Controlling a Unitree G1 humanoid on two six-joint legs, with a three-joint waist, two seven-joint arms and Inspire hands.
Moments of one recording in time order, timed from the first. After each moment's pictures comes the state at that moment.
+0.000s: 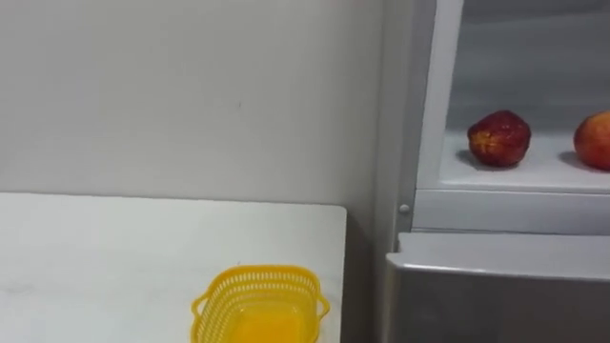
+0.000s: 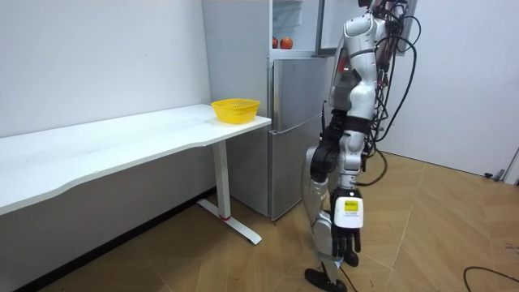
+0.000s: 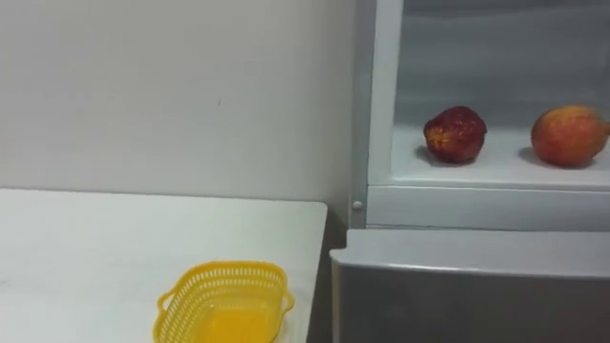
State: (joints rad) left arm 0.40 0.18 0.31 1.20 -0.22 0.15 0.15; right arm 0.25 -0.23 -0.16 1.24 -0.33 0.20 0.07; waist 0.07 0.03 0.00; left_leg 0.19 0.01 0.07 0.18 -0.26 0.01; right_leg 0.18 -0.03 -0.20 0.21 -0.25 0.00
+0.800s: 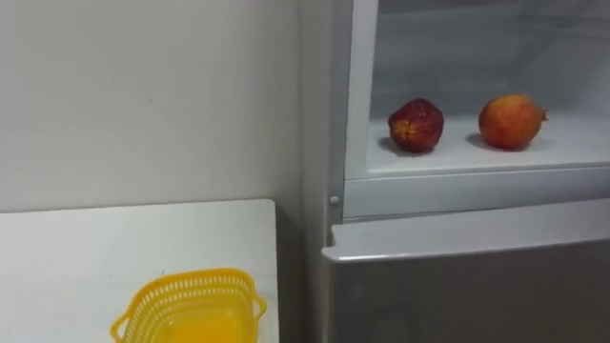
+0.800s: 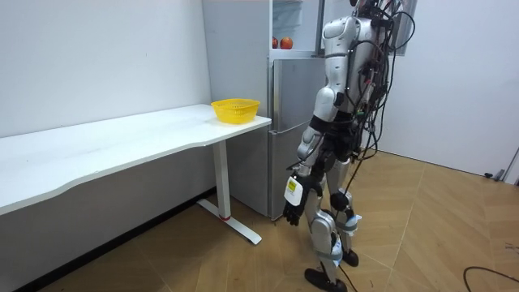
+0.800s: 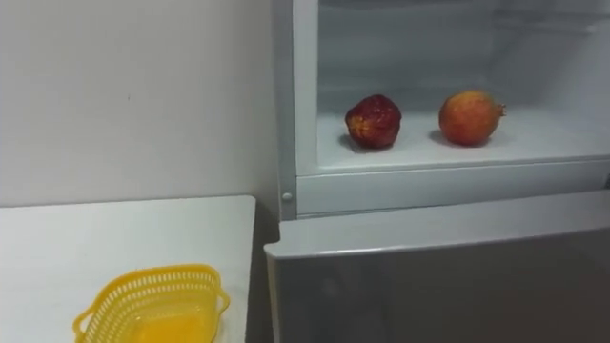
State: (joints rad) left arm 0.24 0.18 -0.02 1.10 0.30 0.23 -0.06; right arm 0.24 -0.18 -0.10 0.90 -0.07 0.16 -0.10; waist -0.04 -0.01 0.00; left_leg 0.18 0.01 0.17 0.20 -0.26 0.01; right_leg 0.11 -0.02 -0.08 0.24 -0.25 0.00
